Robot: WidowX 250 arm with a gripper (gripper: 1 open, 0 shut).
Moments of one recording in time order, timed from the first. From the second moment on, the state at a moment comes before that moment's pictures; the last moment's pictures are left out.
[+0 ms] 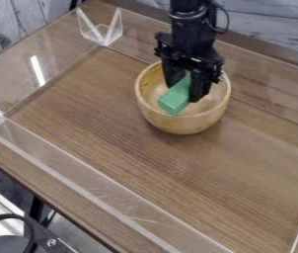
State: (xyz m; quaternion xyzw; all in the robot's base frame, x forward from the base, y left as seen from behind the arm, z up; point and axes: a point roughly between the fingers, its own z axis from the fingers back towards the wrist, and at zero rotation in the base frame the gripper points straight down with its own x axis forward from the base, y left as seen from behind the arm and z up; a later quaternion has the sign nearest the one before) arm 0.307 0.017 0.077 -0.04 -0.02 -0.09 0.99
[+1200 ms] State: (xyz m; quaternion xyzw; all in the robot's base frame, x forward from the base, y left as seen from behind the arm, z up) arm 0.311 0.020 0.069 -0.04 0.00 -0.09 1.00
